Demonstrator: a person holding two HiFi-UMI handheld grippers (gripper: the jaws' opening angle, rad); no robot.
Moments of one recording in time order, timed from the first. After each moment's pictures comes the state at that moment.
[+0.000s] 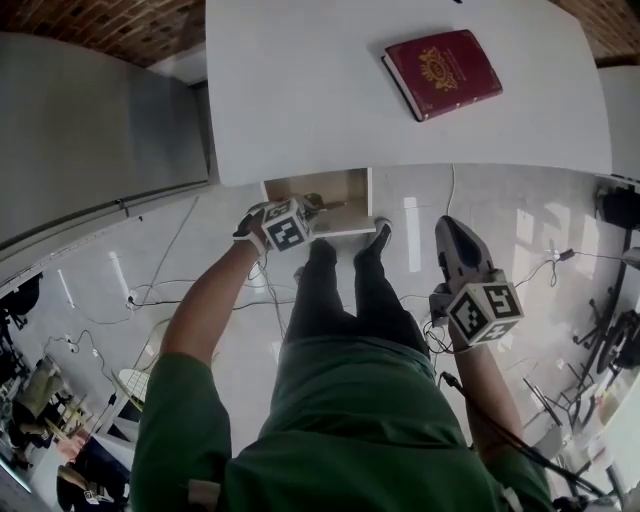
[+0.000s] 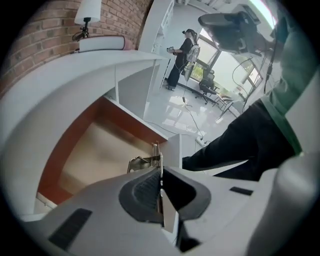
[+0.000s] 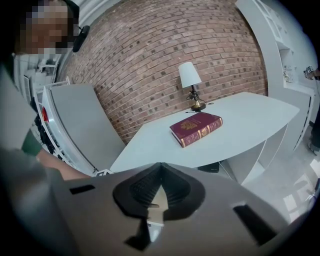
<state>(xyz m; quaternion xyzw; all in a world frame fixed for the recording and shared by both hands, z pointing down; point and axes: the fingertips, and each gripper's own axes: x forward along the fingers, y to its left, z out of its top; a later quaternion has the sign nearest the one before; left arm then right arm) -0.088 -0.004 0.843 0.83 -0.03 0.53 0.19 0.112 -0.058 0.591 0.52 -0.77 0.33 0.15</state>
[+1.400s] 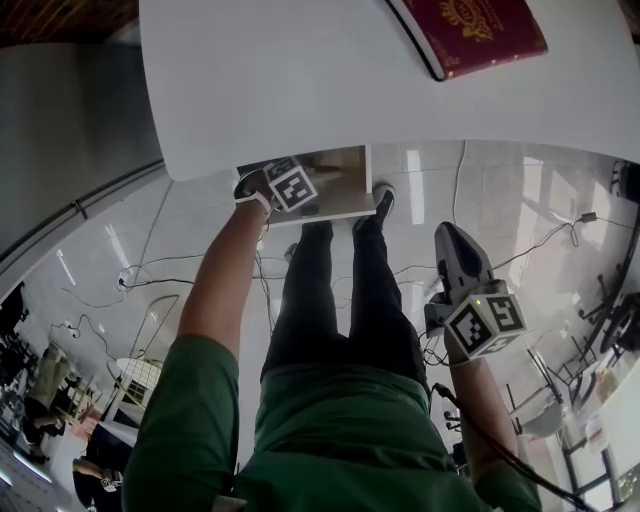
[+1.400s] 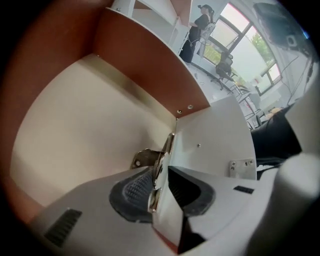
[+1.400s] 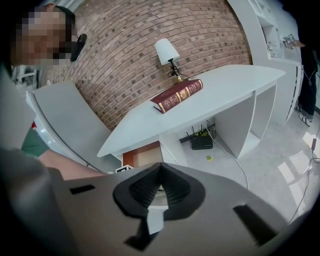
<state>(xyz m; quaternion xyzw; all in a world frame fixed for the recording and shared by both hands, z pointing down) -0.090 -0.025 1.020 0.77 -0.06 0.60 0.22 0.130 -0.021 0.713 0.53 -0.72 0.43 0.16</state>
